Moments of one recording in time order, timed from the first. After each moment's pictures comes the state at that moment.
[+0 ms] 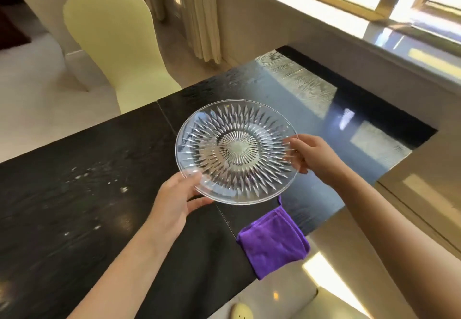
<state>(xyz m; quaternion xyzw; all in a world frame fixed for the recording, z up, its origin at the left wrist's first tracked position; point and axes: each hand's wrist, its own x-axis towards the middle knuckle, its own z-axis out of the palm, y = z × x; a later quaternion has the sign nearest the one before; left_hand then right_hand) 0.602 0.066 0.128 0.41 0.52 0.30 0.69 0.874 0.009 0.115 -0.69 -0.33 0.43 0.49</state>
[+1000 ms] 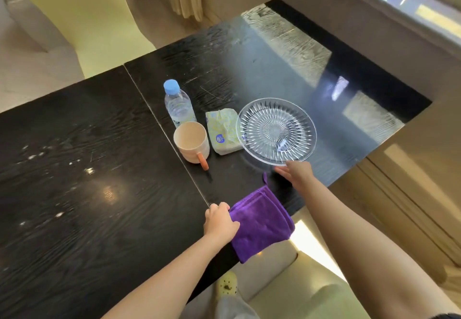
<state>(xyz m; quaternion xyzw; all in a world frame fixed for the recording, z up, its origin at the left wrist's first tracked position) 0.676 0.006 -0.062 0.71 0.58 -0.14 0.39 0.907 0.002 -0.063 -0.72 0.07 0.45 0.52</state>
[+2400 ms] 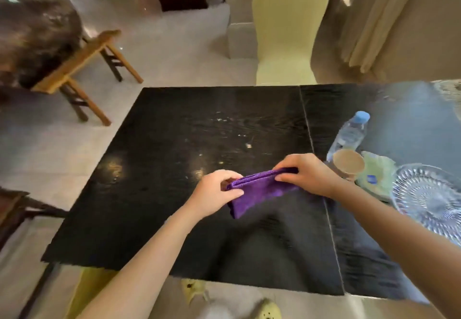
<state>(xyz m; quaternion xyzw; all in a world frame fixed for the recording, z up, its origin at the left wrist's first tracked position) 0.382 0.022 0.089 0.65 0.62 0.23 0.38 0.623 0.087 0.103 -0.46 -0.83 0.30 0.11</state>
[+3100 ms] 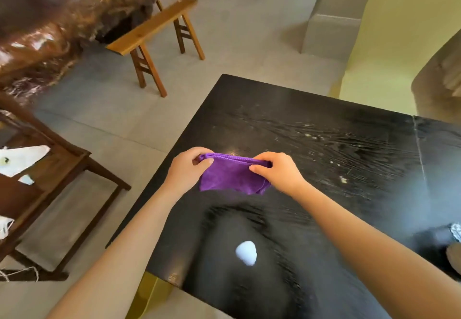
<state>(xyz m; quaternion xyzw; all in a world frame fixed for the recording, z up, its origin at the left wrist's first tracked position) 0.089 0.066 0.069 0.48 0.77 0.32 0.28 0.299 0.162 0.059 -0.45 -0.77 0.42 0.14</state>
